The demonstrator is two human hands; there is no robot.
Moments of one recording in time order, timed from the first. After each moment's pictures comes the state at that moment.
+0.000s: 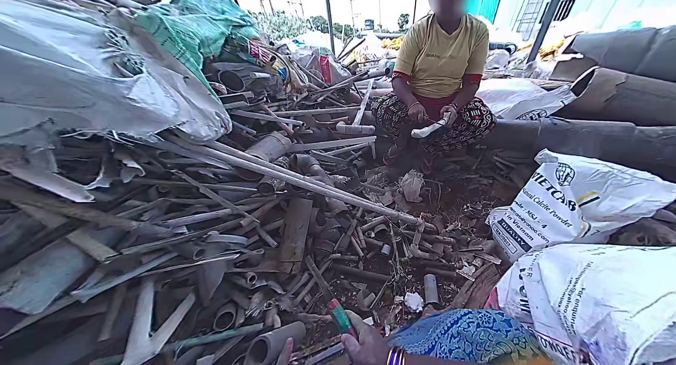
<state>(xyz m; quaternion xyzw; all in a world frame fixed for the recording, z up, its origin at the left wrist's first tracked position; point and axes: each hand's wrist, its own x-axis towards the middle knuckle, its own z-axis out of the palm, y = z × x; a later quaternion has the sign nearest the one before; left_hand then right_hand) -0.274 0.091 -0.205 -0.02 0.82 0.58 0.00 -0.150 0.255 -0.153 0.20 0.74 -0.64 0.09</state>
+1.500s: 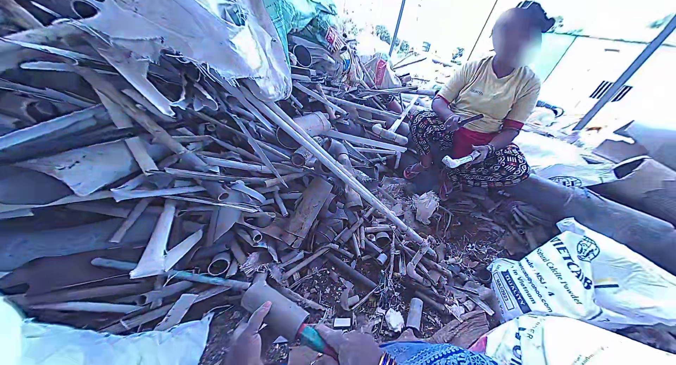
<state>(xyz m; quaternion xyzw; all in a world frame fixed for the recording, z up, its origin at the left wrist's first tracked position) -0.273 0.091 -0.184 -0.18 0.60 0.77 0.13 -0.151 0.253 -0.128 0.02 0.90 -0.38 0.22</state>
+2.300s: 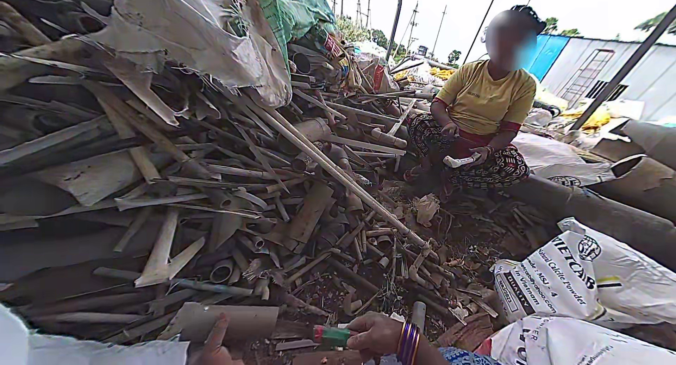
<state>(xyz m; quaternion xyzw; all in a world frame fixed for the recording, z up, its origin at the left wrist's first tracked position) -0.293 0.067 -0.171 -0.21 0.52 0.83 -0.06 -0.162 0.317 -0.140 0.08 0.71 -0.63 0.30</state>
